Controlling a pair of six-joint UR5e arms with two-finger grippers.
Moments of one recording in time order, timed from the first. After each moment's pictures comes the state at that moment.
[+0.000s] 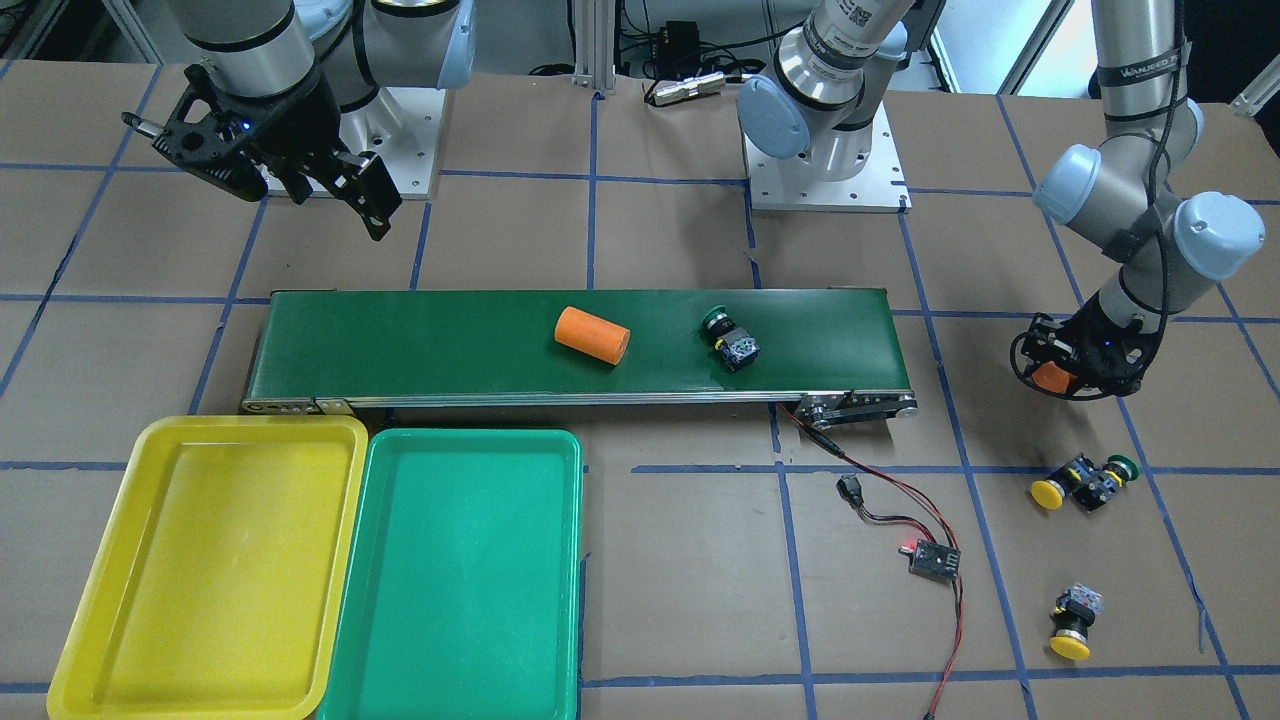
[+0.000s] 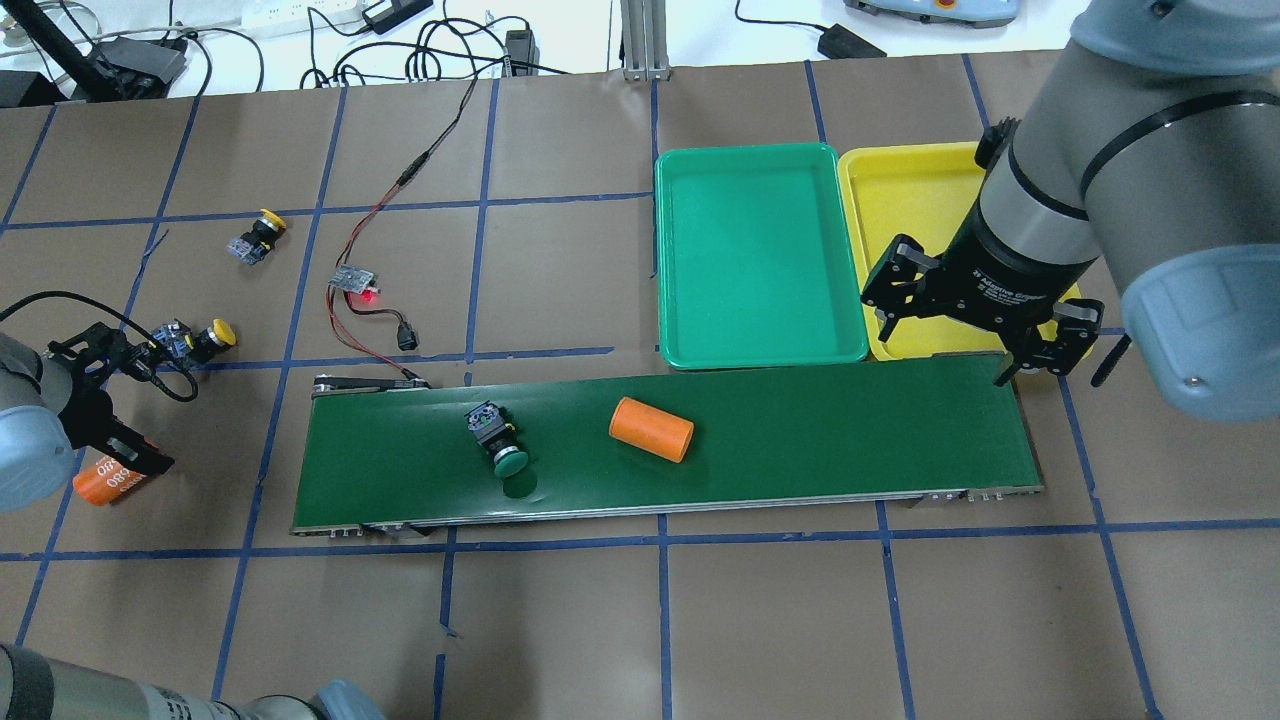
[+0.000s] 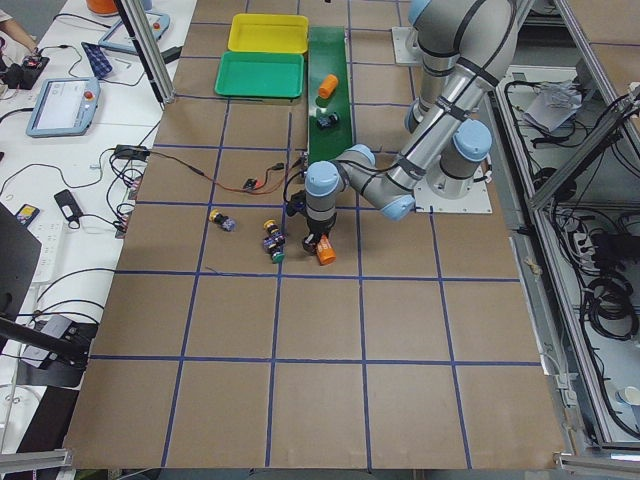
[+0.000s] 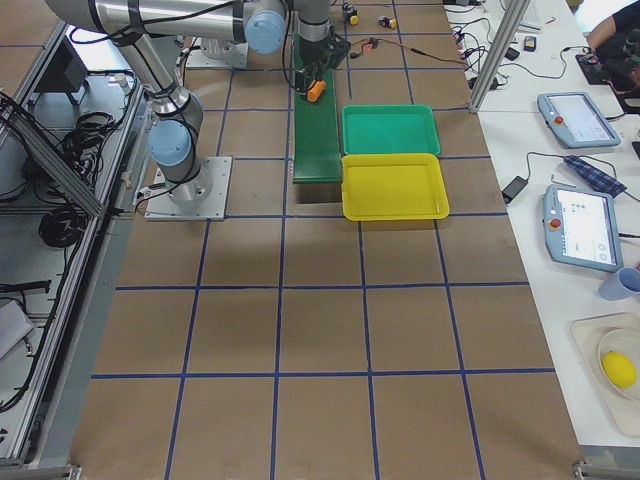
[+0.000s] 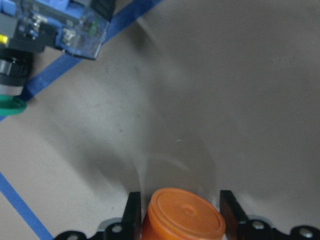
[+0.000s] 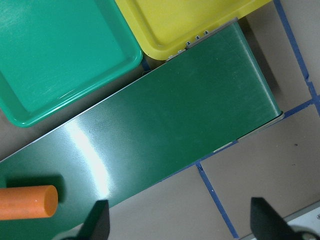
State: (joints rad) left arm -0.81 -1.84 -2.14 -0.72 1.61 1.32; right arm 1.57 -1.75 1.85 -1.63 -1.55 0.52
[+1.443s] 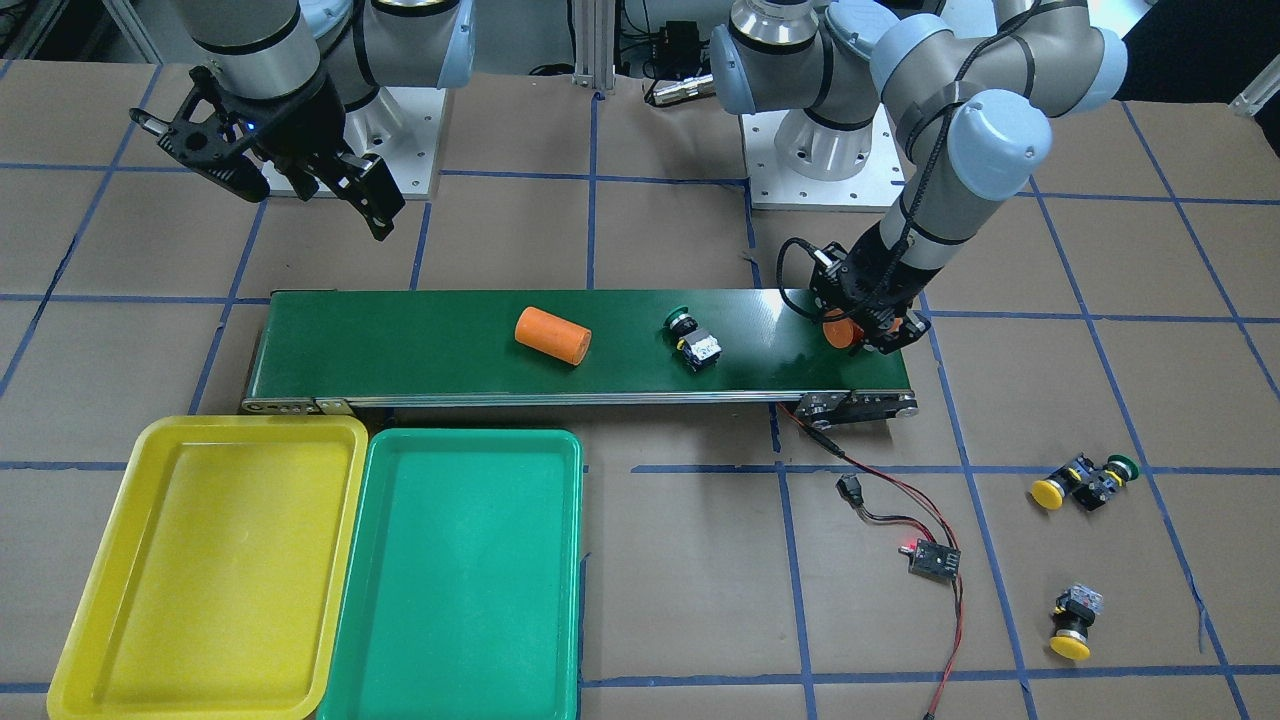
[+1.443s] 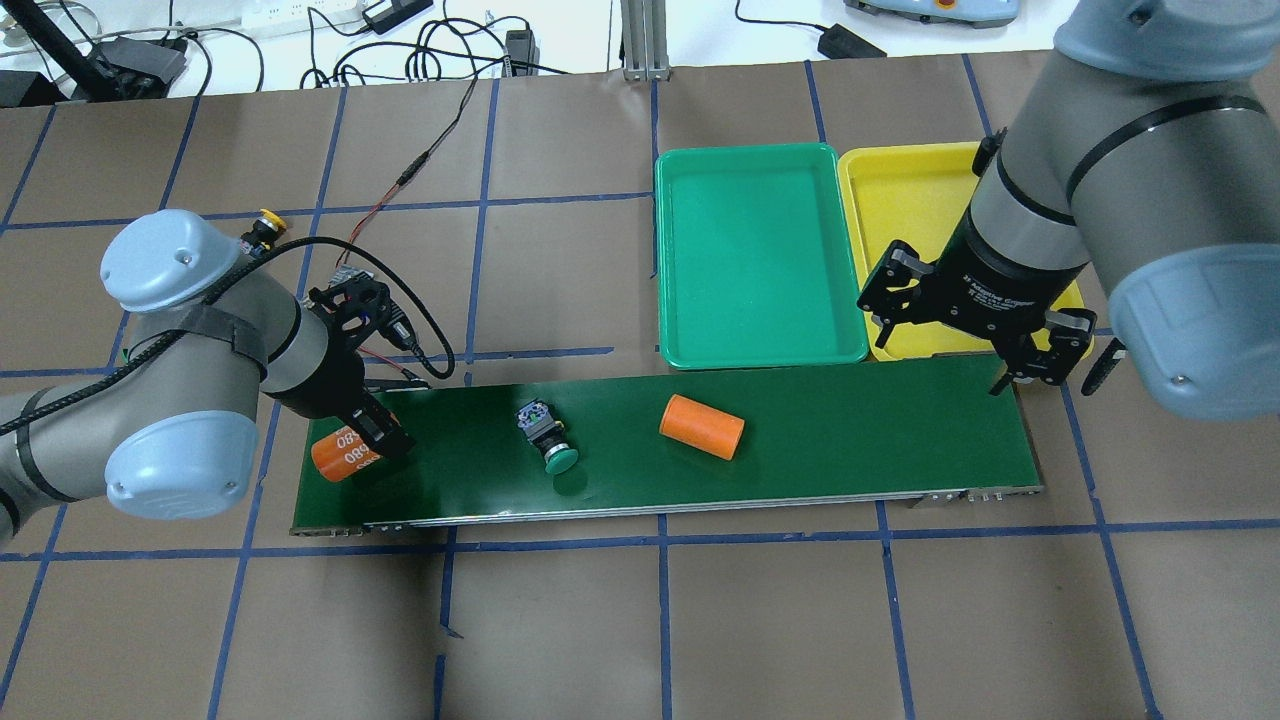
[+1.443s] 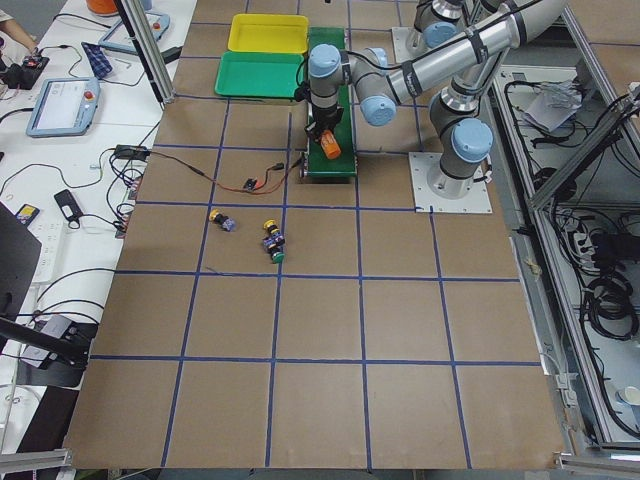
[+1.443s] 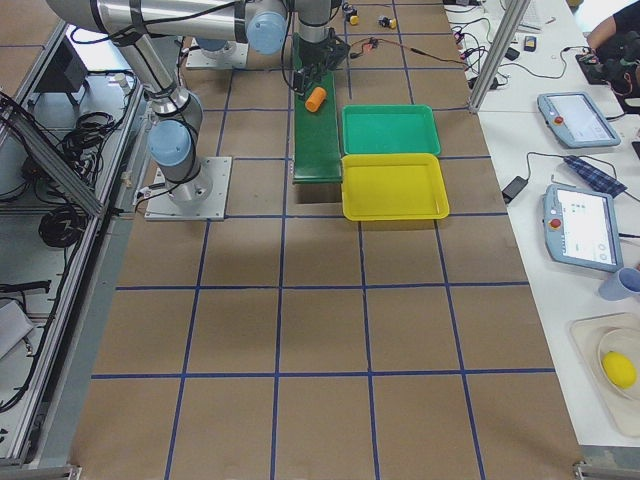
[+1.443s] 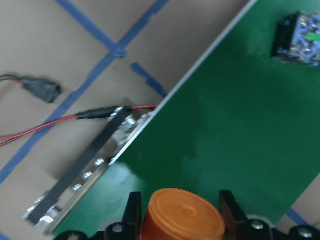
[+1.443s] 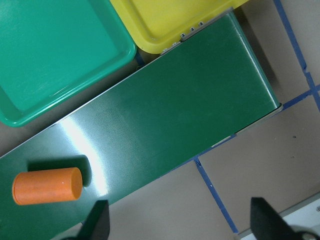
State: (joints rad) left arm -1.42 -1.53 -2.19 -1.05 1.47 0.94; right arm 1.58 -1.73 1.85 -1.63 -1.56 0.50
